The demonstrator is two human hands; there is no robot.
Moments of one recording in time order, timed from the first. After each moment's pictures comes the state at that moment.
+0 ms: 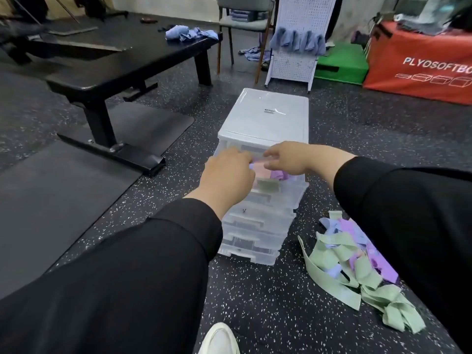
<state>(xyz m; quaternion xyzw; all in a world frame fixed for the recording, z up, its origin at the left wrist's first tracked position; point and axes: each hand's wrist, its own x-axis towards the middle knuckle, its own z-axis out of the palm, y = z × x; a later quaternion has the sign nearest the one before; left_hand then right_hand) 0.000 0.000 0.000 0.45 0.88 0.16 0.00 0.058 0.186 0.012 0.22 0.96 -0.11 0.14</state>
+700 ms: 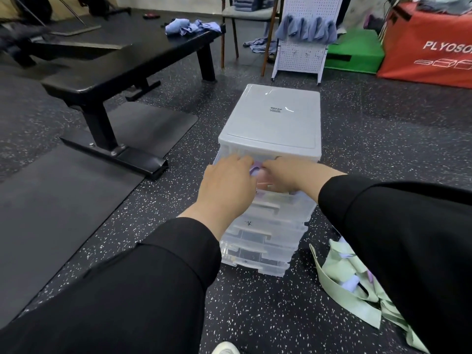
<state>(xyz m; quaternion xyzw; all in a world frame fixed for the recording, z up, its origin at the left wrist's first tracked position) -0.017 0.018 -0.016 0.43 0.89 0.16 0.00 0.023 0.194 -0.038 0.17 0.97 -0.03 0.18</state>
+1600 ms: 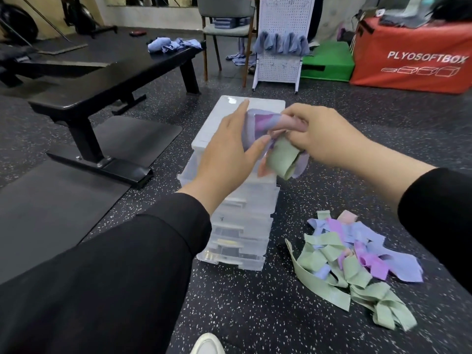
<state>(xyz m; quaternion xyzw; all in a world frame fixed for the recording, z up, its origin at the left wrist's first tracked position) 0.037 0.052 0.044 0.47 0.78 0.42 -0.01 0.167 0.204 0.088 0.21 0.94 -0.20 -0.18</state>
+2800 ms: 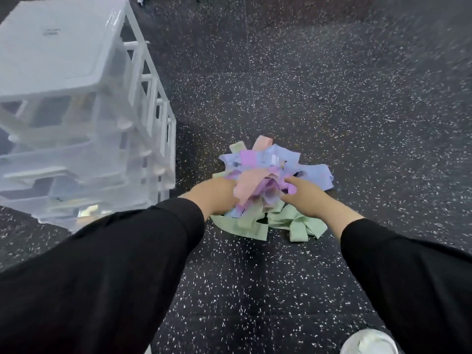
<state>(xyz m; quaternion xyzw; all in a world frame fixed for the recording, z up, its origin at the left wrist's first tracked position) 0.210 0.227 -0.213 0.60 0.74 -0.10 0.29 0.431 0.320 -0.232 0.53 0.75 -0.39 0.06</state>
